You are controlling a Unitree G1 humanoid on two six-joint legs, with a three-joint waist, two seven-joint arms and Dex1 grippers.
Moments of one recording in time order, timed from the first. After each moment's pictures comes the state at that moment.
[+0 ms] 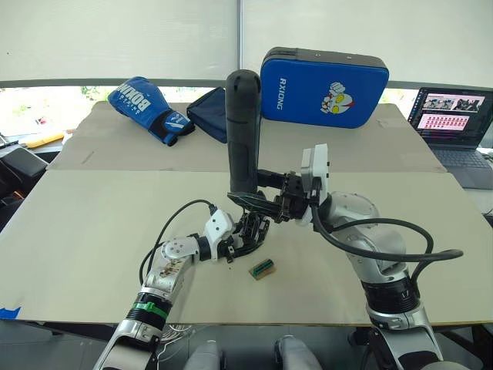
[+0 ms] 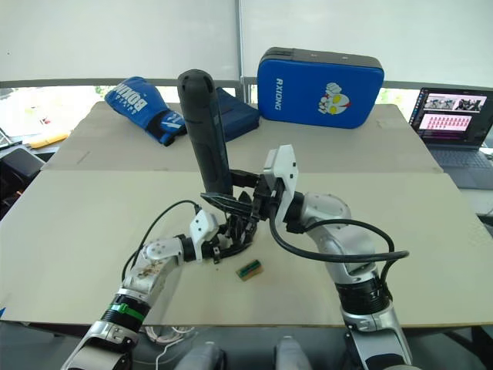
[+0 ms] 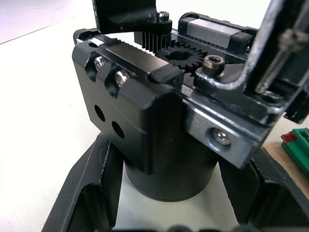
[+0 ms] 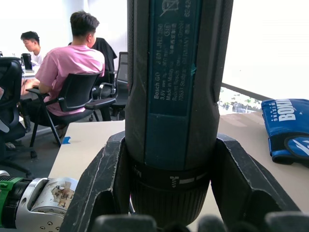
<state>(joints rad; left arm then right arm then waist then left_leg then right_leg) -0.41 0.27 -0.18 0.32 -0.14 0.02 -0.94 -0.58 -0.31 0.11 -0.27 0.53 0.41 0.87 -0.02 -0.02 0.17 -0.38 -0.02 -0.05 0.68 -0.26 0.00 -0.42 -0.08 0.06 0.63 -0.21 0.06</state>
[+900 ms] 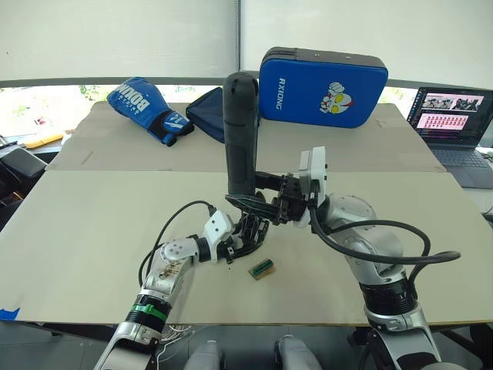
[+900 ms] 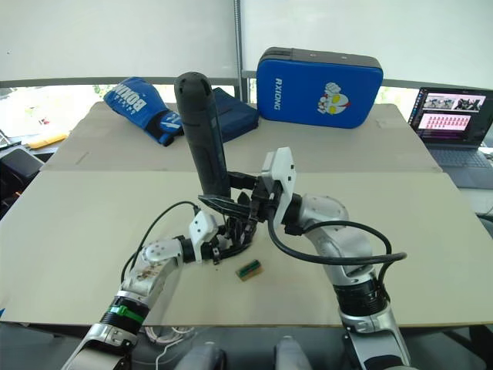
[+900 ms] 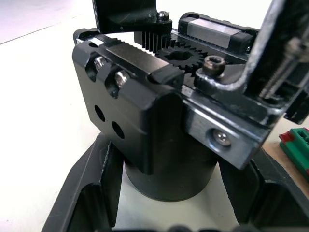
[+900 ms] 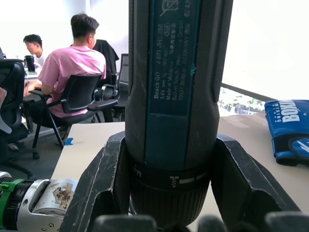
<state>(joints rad) -0.39 0.27 -0.18 0.29 -0.14 0.02 -0.93 -0.57 -0.29 0.12 -0.27 0.52 0.40 0.88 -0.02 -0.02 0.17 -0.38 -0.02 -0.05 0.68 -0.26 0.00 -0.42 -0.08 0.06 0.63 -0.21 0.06</state>
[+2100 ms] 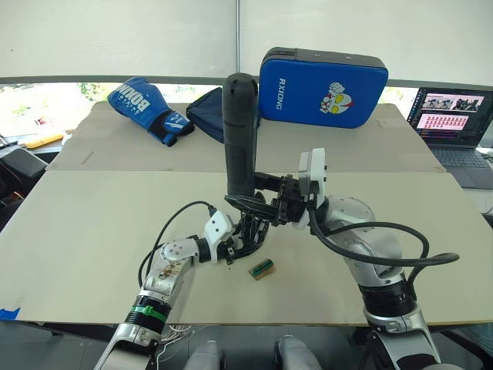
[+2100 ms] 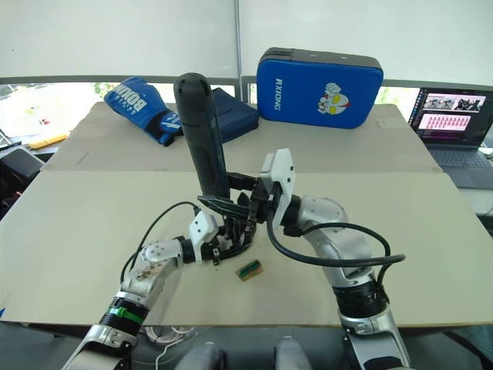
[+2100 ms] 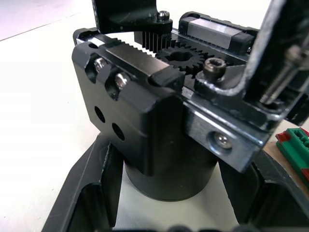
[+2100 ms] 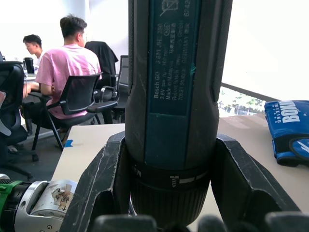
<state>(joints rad) -0.39 0.27 -0.18 0.27 -0.14 0.05 -0.93 -0.55 -0.29 0.12 -0.28 0.53 0.40 0.87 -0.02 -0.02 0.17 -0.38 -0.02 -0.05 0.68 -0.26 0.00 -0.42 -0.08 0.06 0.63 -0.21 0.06</state>
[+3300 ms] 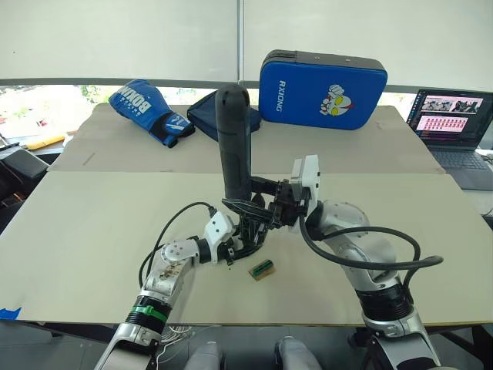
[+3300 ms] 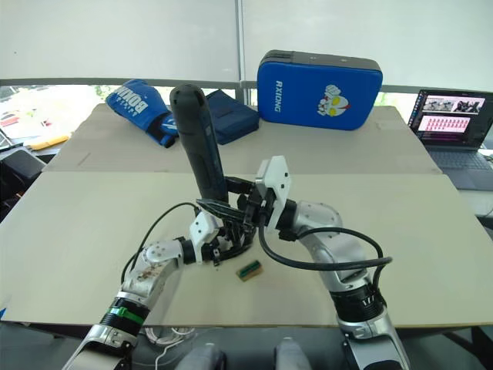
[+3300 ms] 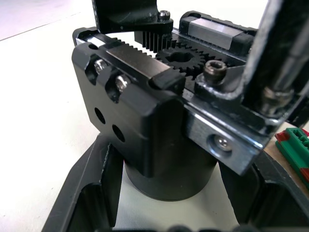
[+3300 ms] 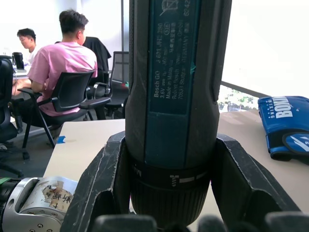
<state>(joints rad) -0.39 0.27 -0.18 0.29 -0.14 0.04 -0.93 -0.52 -0.29 0.17 -0.28 0.48 0.37 0.82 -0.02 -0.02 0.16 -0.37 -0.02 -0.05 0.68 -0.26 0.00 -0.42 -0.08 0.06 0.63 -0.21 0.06</state>
